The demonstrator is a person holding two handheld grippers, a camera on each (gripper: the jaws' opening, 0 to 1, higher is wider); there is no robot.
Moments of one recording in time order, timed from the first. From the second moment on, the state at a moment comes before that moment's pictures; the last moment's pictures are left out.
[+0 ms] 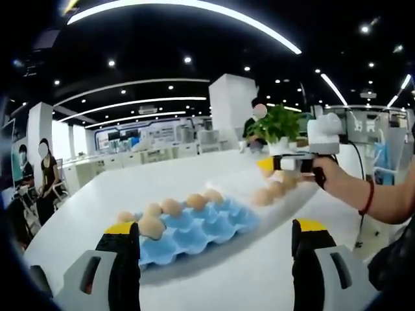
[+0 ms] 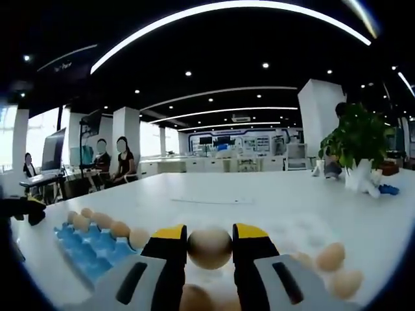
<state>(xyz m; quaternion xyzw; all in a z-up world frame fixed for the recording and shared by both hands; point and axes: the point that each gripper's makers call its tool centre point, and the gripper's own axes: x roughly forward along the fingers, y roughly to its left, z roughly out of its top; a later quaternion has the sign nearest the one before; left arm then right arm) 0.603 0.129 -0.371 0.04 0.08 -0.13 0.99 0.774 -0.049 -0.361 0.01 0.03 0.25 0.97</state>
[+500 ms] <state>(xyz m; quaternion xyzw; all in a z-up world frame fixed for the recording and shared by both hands) 0.600 0.129 -0.372 0.04 0.09 -0.13 0.99 0.761 -0.007 -0.361 0.01 0.04 0.31 0.95</state>
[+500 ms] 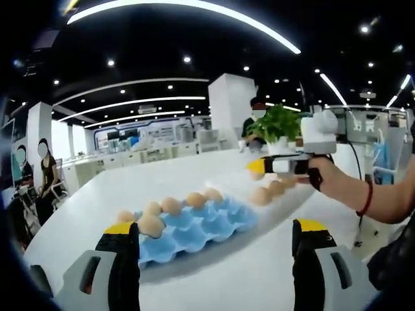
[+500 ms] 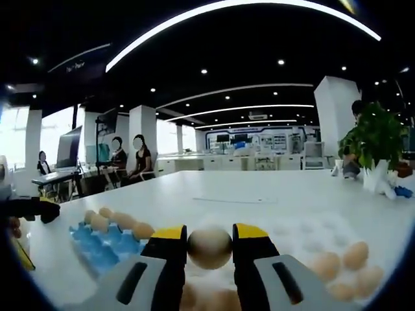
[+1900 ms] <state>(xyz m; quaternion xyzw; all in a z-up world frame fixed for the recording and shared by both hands) 0.594 0.130 -0.378 0.04 0.10 -0.14 0.98 0.710 0.119 -0.358 0.01 0.05 0.51 0.86</state>
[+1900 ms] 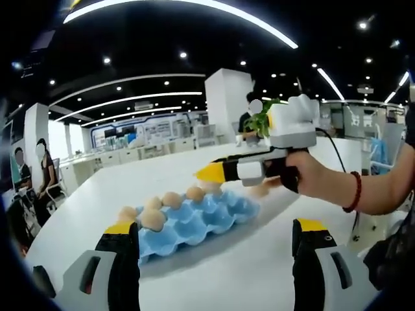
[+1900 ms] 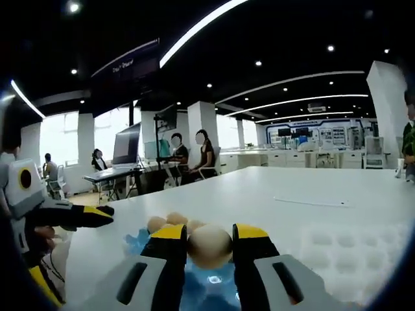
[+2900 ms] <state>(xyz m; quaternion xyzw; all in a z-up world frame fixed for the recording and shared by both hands) 0.590 0.135 -0.381 0.04 0.11 -0.13 0.98 0.705 0.172 -0.390 -0.03 0.07 0.52 0.85</state>
